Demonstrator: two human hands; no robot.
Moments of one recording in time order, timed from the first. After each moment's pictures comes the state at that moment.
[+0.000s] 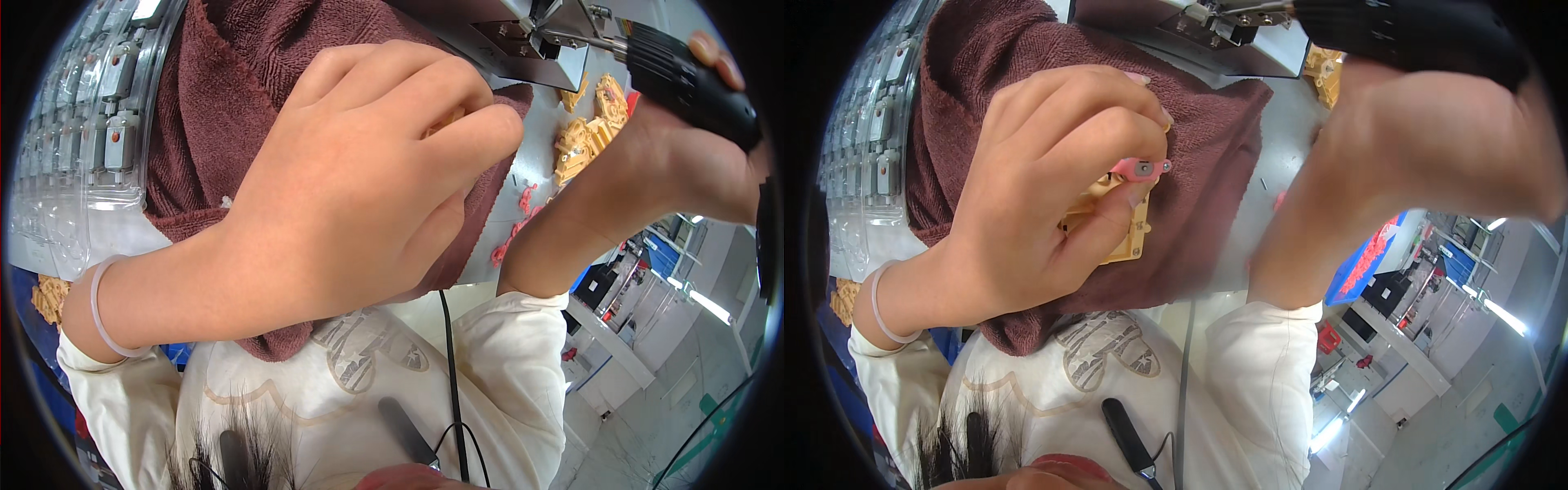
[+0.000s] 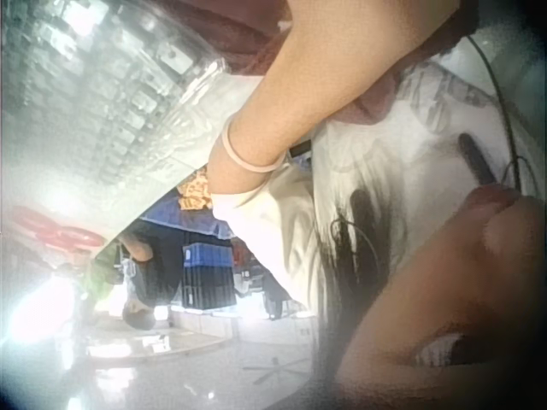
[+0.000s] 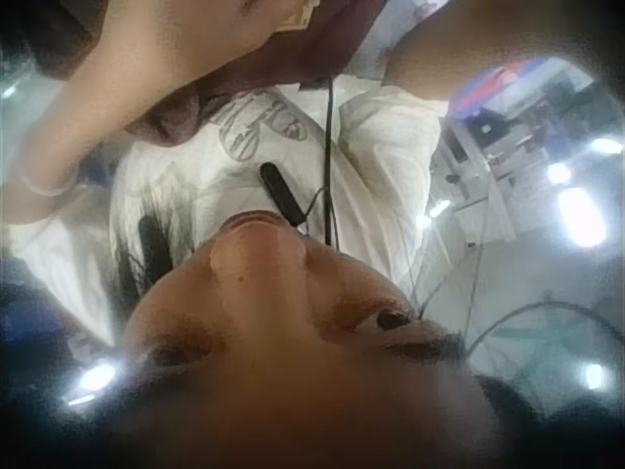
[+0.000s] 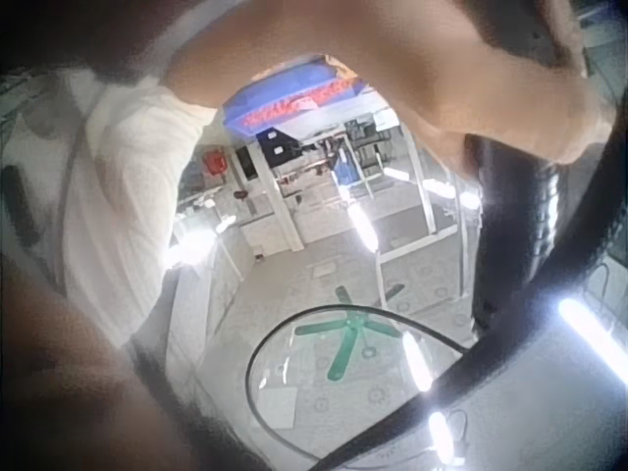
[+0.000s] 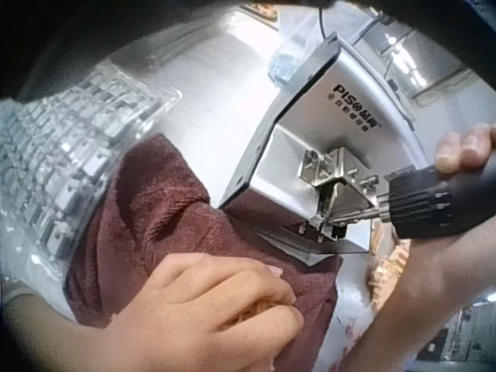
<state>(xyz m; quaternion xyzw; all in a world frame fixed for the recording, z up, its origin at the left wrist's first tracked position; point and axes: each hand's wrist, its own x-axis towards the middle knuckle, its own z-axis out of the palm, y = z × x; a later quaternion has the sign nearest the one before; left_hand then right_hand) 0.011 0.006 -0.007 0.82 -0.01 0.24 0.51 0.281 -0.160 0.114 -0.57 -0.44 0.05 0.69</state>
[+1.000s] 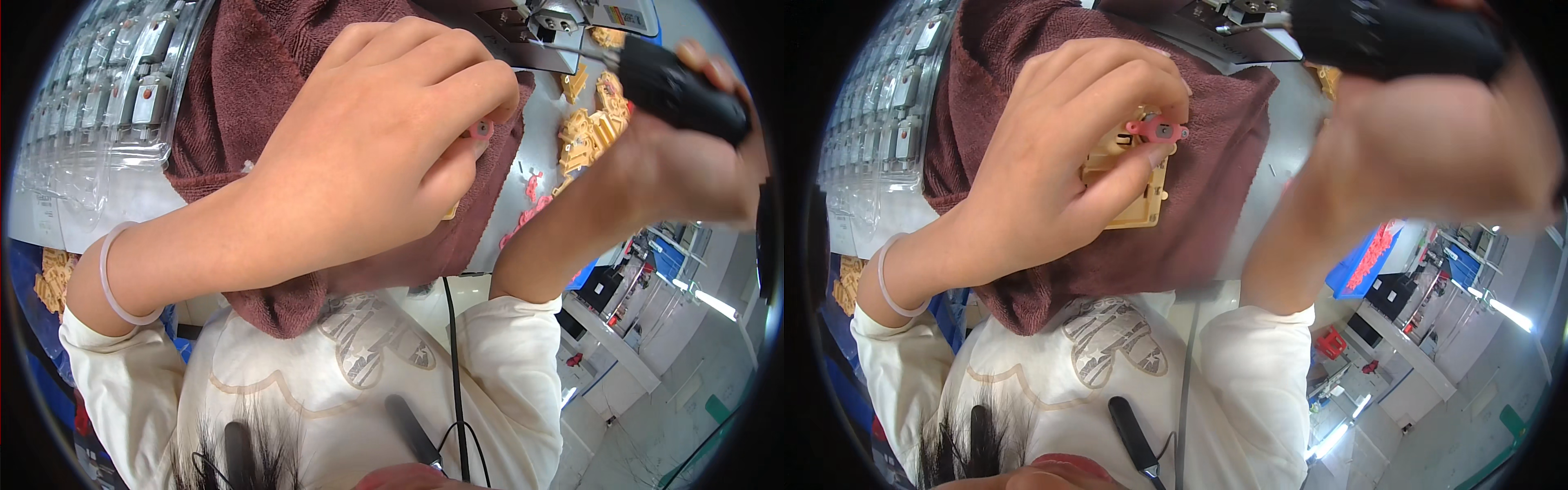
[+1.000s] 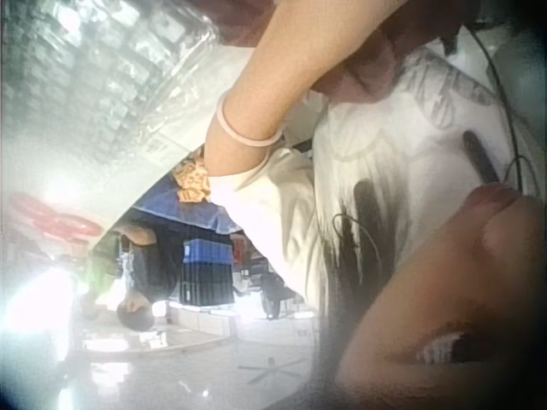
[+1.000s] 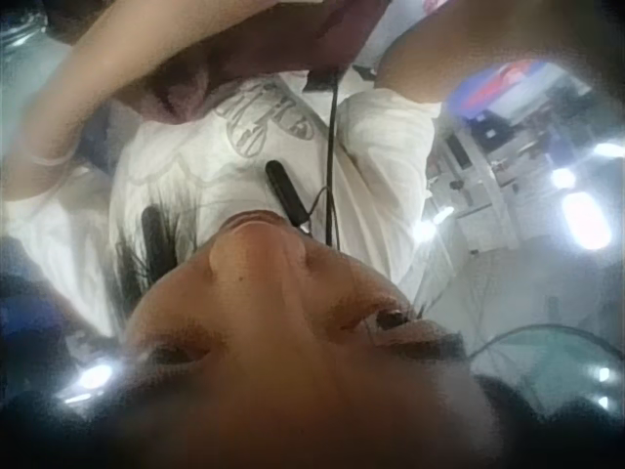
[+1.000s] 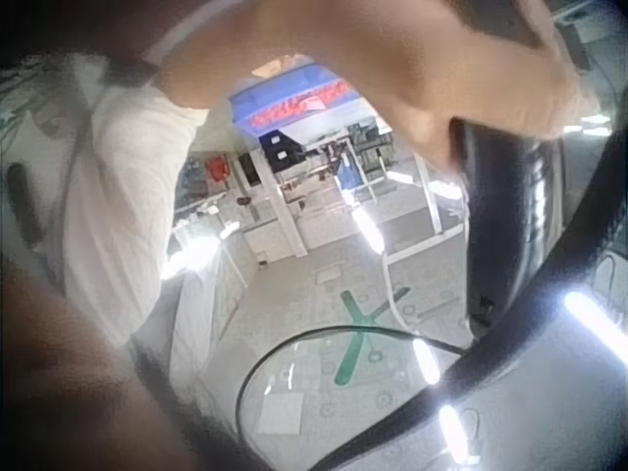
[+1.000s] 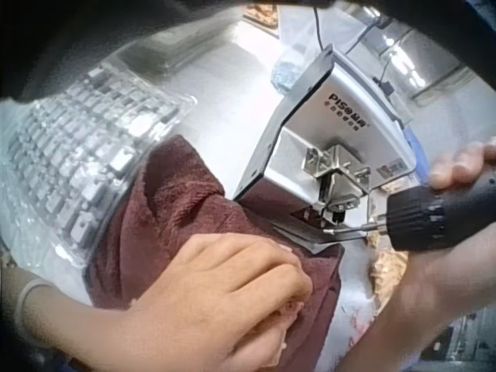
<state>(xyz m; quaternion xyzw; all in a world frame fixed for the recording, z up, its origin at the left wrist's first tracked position) 0.011 0.006 -0.009 0.83 -0.03 0.27 0.48 0.238 -0.154 0.113 -0.49 -0.42 -0.03 0.76</state>
